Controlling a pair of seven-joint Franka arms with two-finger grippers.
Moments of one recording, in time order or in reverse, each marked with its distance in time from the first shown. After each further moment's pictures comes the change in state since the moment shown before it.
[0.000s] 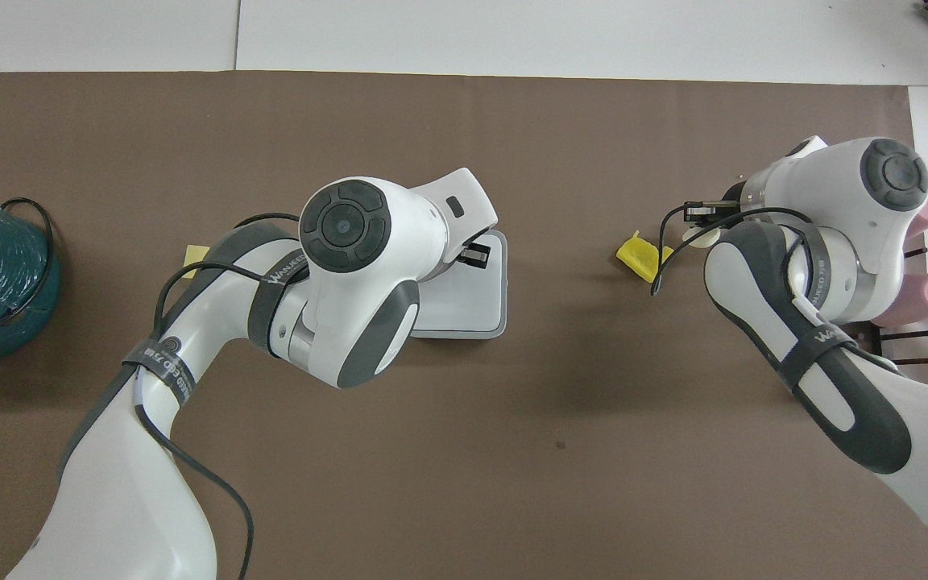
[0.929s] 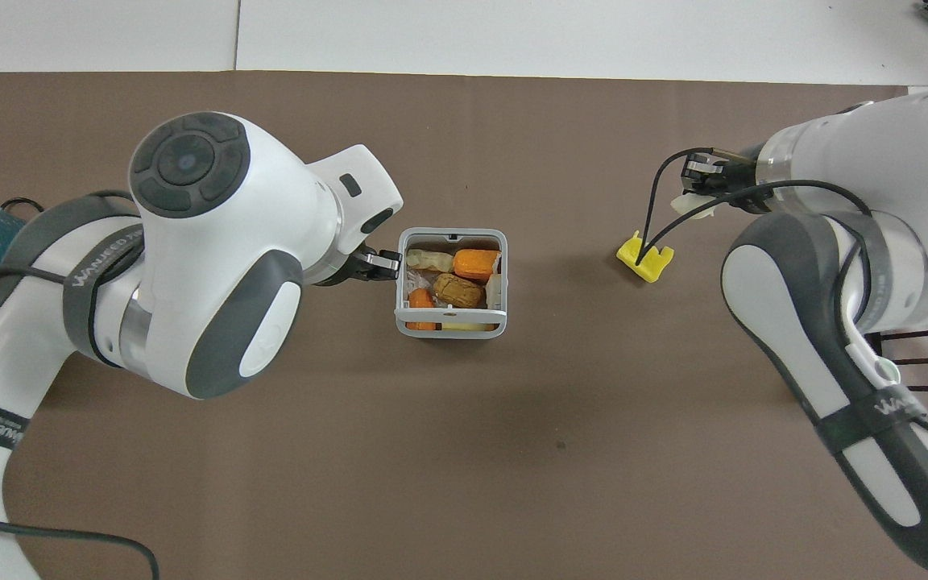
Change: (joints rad) left arm 0.192 -0.184 0.045 -0.065 0.001 -0.338 -0.002; right arm 0.060 -0.143 0.263 0.090 0.007 -0.083 0.646
